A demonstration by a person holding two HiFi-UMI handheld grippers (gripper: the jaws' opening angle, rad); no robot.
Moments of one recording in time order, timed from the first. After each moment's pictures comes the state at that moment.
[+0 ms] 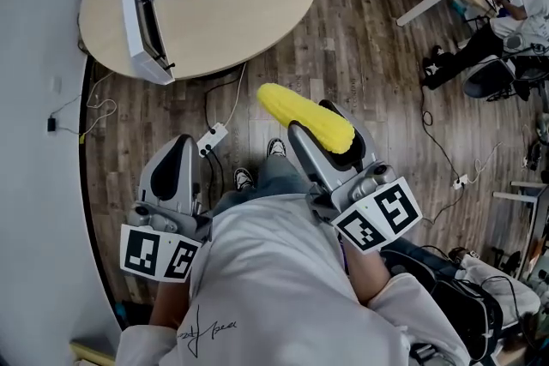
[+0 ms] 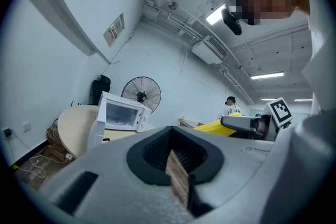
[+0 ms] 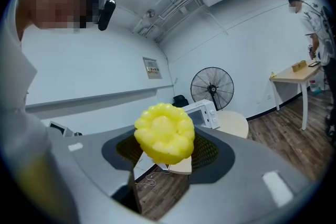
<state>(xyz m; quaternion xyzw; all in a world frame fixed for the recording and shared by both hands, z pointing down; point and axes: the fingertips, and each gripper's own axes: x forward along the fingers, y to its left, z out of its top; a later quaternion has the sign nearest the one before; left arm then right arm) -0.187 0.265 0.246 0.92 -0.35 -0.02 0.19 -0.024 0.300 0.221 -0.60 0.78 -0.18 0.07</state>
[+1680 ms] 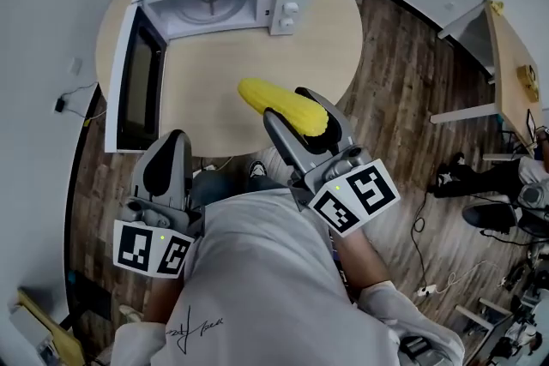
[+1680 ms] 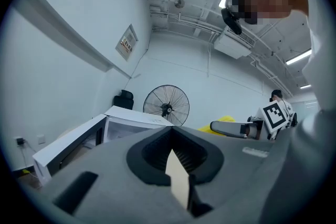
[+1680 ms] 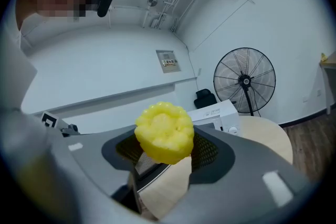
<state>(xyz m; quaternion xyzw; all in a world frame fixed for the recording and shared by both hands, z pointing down) -0.052 0.026 0.240 0.84 -0.52 -0.04 0.14 0.092 -0.016 0.240 -0.42 0.89 -0.18 0.05</state>
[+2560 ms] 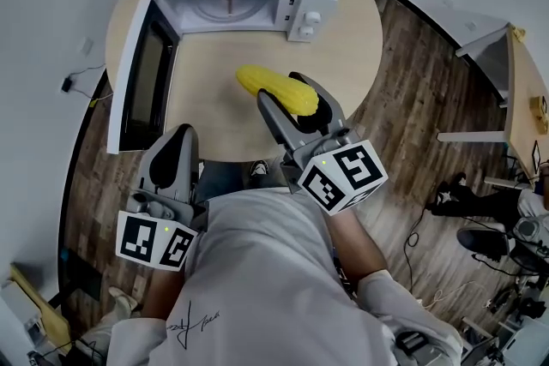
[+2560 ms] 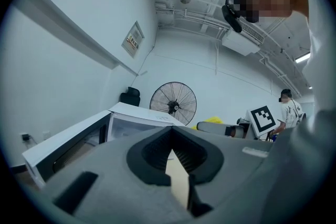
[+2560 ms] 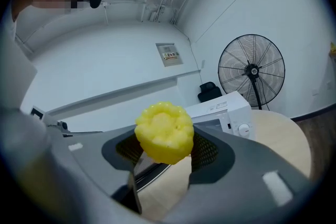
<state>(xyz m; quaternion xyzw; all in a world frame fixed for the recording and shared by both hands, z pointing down) -0.056 -0.012 0.257 0.82 -0.55 -0.03 0.16 0.063 -0.087 0.270 -0.38 0.90 -0.20 0.04</state>
